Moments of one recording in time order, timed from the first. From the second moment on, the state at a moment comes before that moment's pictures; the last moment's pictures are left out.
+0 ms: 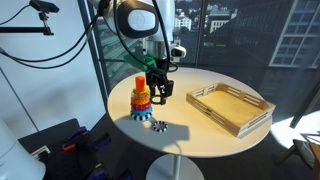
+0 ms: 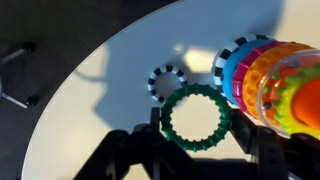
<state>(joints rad) -0.08 -0.01 -0.10 -2.41 -0.01 2.34 -0.11</state>
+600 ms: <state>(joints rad) -0.08 0.10 -0.11 -2.37 -0.02 2.44 -0.10</state>
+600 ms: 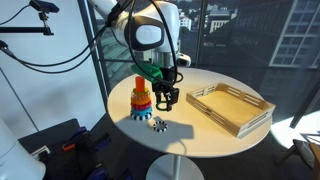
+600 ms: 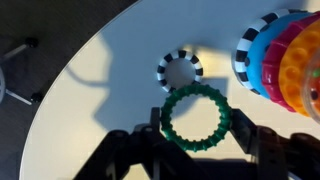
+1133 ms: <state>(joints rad) -0.09 0.18 -0.12 -2.35 -0.02 2.45 -0.09</state>
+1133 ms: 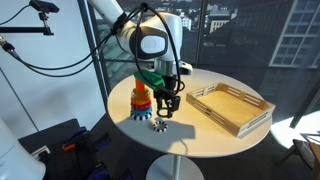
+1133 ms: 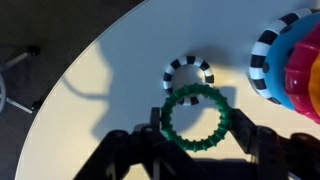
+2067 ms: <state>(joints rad) -0.09 0.20 -0.12 -2.34 -0.06 2.45 -0.06</state>
